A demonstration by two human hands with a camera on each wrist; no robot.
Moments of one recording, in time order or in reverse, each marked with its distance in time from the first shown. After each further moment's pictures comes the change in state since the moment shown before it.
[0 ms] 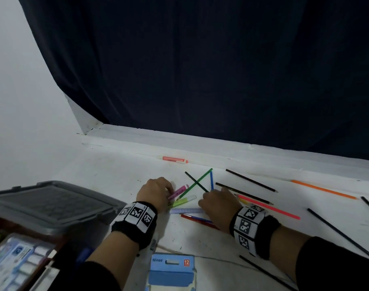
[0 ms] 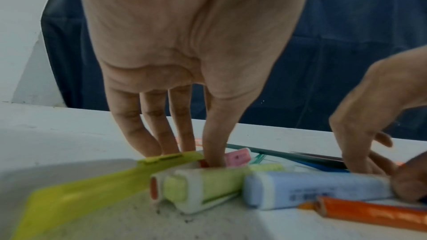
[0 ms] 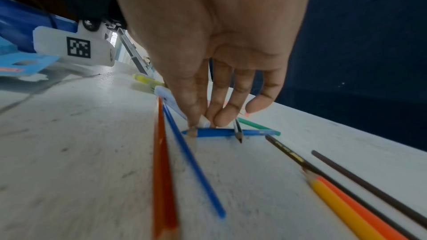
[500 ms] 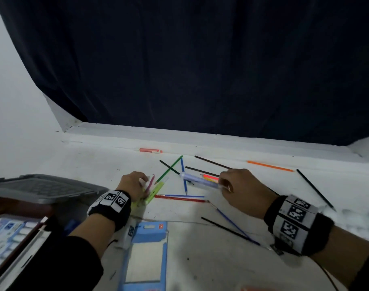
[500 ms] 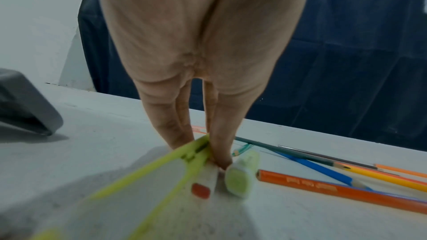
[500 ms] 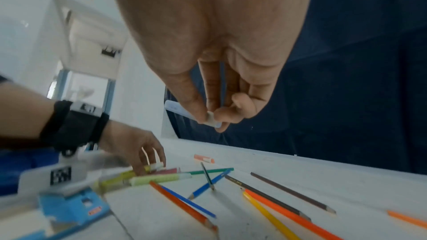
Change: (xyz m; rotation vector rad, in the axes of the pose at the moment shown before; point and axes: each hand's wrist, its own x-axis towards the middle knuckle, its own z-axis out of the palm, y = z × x) left_hand -0.054 0.020 -0.012 -0.111 -0.017 -0.023; right_hand -0.170 0.042 -0.021 0.586 0.358 0.266
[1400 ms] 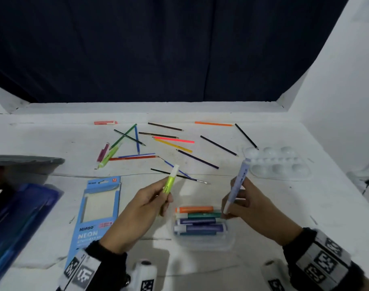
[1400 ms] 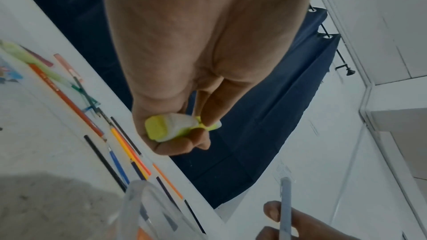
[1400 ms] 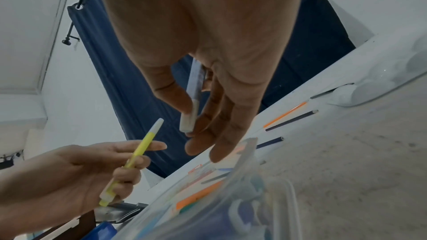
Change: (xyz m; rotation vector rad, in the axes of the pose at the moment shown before) left_hand -0.264 0.149 0.059 -0.874 -0.304 0.351; right_hand -0.256 0.034 0.005 0.980 0.061 0.436
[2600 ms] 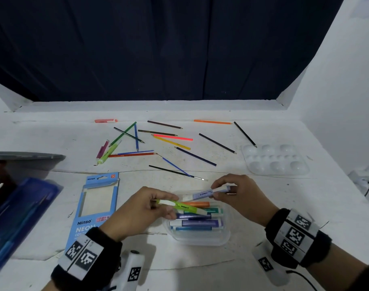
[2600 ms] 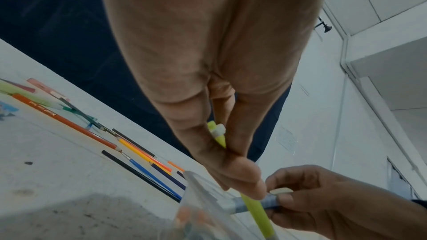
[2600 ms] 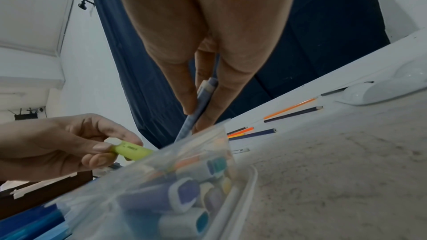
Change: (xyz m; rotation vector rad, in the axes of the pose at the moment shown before) left_hand 0.005 -0.010 -0.001 0.188 -0.185 -0.140; right_hand 0.035 0.027 -0.005 -0.336 0.091 -0.241
